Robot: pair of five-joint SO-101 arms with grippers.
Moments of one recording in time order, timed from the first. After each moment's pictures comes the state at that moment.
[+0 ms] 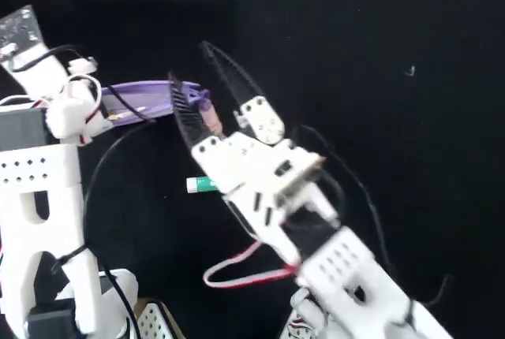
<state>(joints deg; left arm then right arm) -14.4 -30.1 8.2 83.5 18.1 -39.6 -58.3 64.0 -19.1 8.2</state>
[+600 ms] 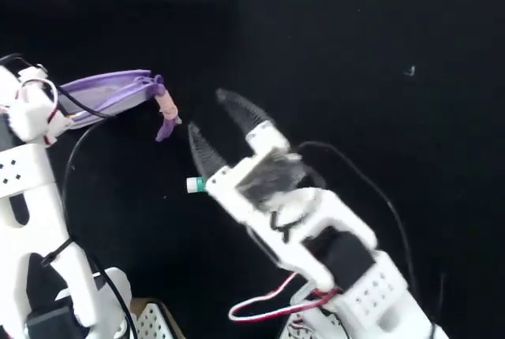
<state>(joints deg) -26.7 -30.2 10.9 78.0 18.1 -40.3 -68.5 55.5 32.9 19.4</state>
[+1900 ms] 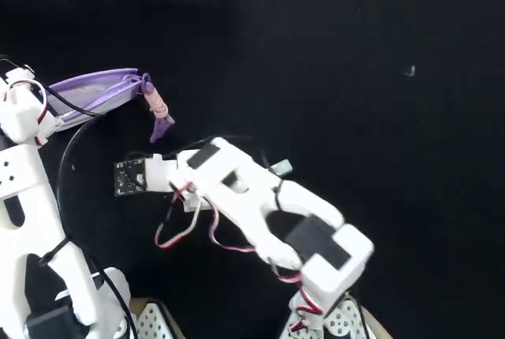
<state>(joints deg) -29.1 -30.1 10.9 77.3 17.6 -44.0 13.1 24.6 49.1 54.5</state>
